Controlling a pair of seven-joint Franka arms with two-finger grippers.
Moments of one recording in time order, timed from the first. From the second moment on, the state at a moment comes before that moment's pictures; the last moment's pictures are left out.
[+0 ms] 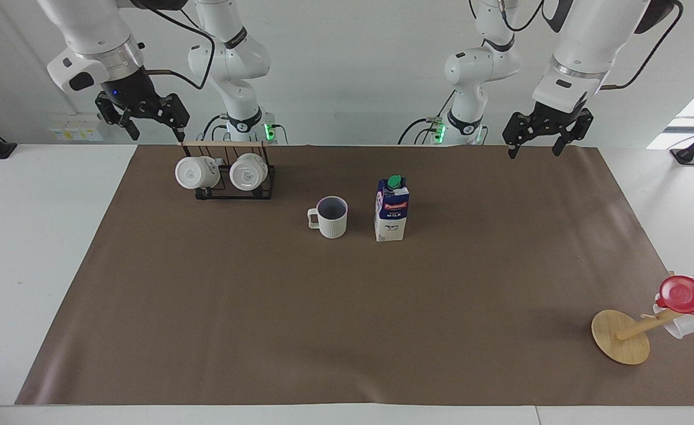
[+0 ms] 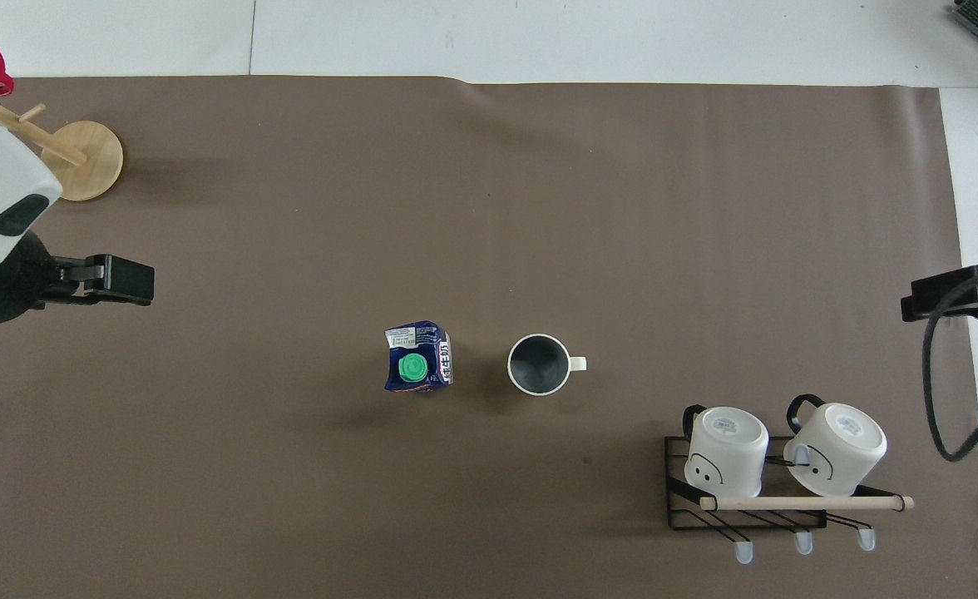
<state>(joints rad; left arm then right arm) 0.20 -0.09 -0.38 -1.64 0.02 1.58 -0.16 0.04 -0.07 -0.07 -1.57 0.00 1.46 0.04</state>
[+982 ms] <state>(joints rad) 0.09 -0.09 -0.22 -1.64 -0.01 1.56 -0.11 0.05 -0.07 -0.07 -1.57 0.00 1.46 0.04</state>
